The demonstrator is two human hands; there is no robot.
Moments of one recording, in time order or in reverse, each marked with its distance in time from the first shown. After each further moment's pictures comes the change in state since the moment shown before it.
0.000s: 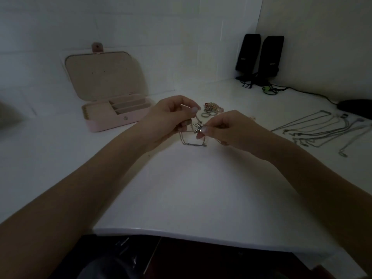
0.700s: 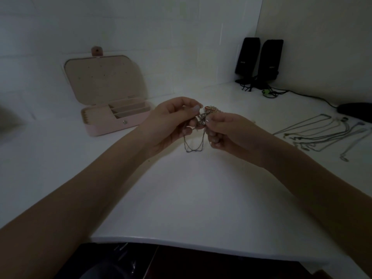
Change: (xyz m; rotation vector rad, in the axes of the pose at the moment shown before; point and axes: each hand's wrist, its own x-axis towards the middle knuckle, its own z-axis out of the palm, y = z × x) left_hand -0.001 0.006 0.004 -0.215 -0.044 -0.030; right_hand 0.002 -0.002 0.007 0.697 -0.058 0.151
